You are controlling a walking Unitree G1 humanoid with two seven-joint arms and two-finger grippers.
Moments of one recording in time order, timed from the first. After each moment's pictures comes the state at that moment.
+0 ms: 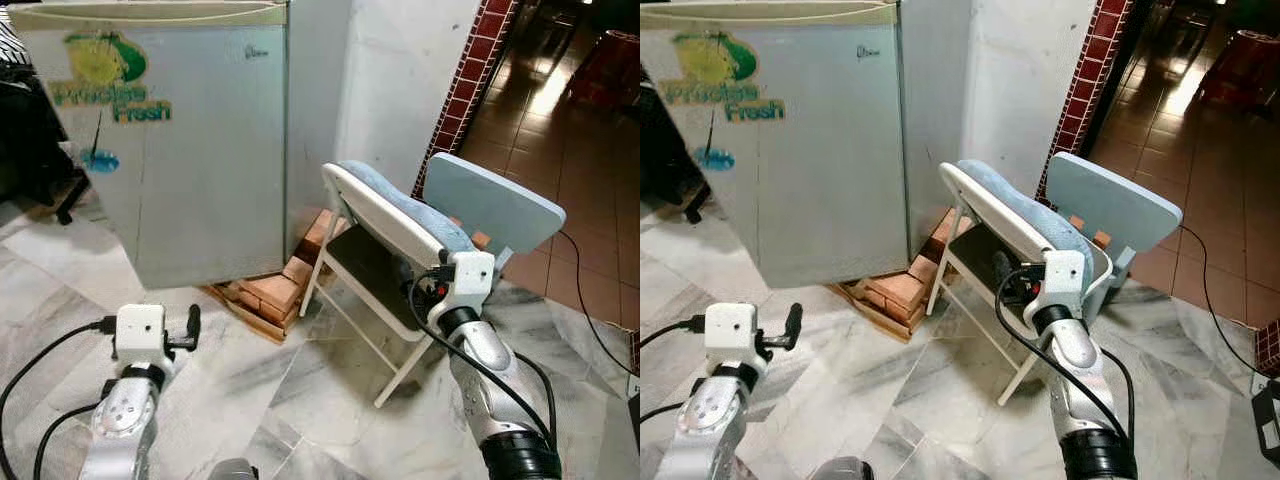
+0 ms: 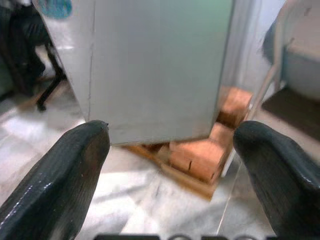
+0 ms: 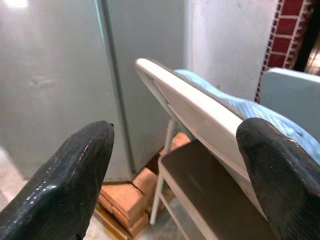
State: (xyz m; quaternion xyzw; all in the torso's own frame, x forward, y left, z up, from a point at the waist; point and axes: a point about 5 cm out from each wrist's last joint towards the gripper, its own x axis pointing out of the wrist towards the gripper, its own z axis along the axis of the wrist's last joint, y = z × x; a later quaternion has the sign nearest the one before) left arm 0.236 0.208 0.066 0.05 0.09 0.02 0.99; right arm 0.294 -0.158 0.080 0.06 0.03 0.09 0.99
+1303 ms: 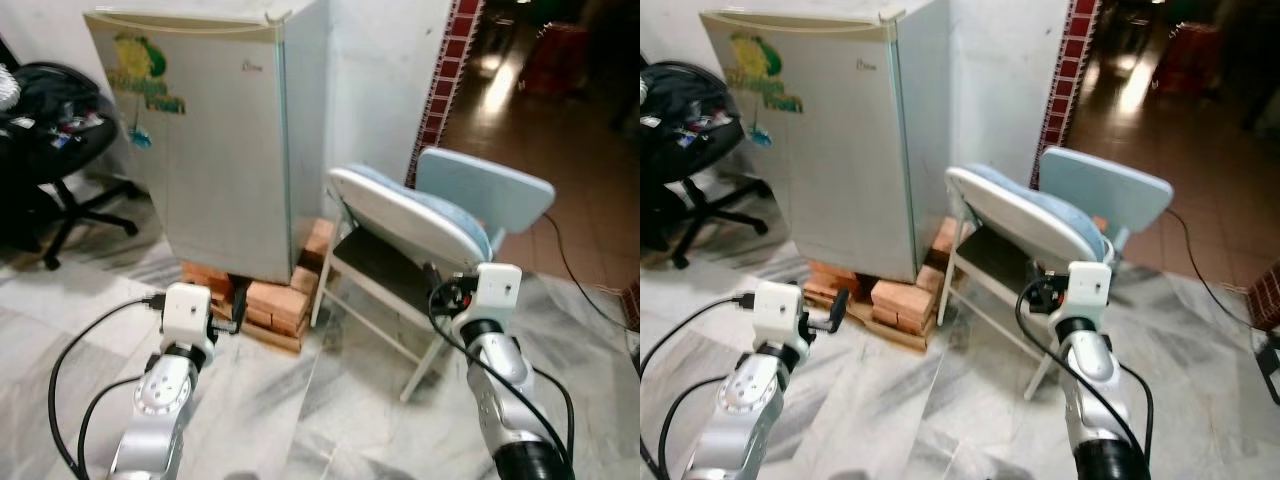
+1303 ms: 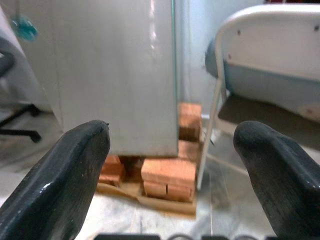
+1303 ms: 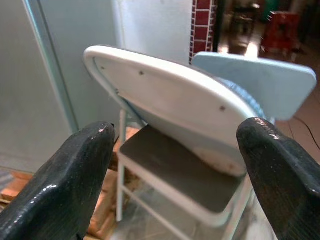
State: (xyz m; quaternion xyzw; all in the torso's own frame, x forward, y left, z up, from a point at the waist) left arm 0.246 0.179 0.056 0.05 0.08 -0.05 0.99; right arm 0.282 -0.175 0.060 0.04 0.05 0.00 1.00
